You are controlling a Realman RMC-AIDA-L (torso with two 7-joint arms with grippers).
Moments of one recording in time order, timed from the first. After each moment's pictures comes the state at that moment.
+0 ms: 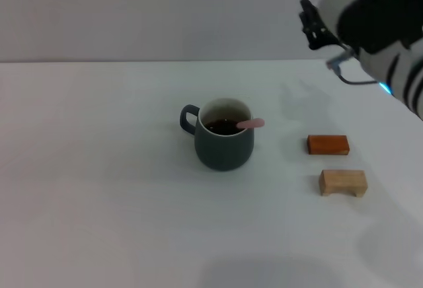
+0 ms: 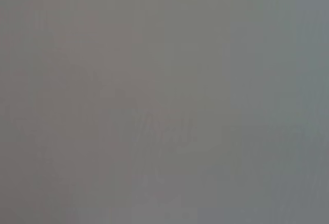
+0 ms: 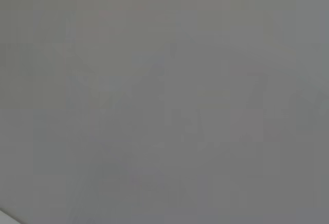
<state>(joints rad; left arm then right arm) -0.40 -2.02 1.46 0.26 -0.50 0.91 -0.31 0.23 2.08 1.14 1.72 -0.39 -0.54 -2.81</state>
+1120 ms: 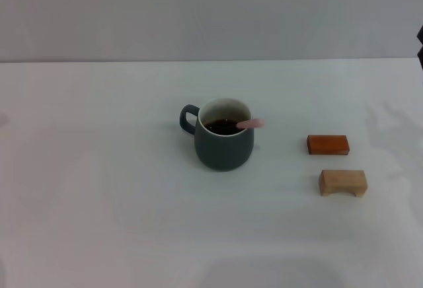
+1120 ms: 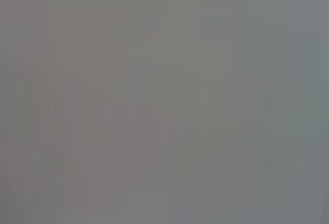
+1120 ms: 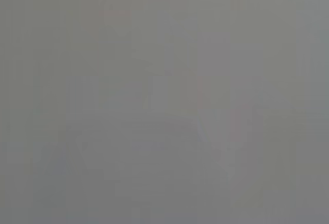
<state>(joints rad) -0.41 -2.05 1.46 0.30 -0.49 0.91 -0.25 -0.10 2.08 1.42 1.19 -0.19 0.69 -2.79</state>
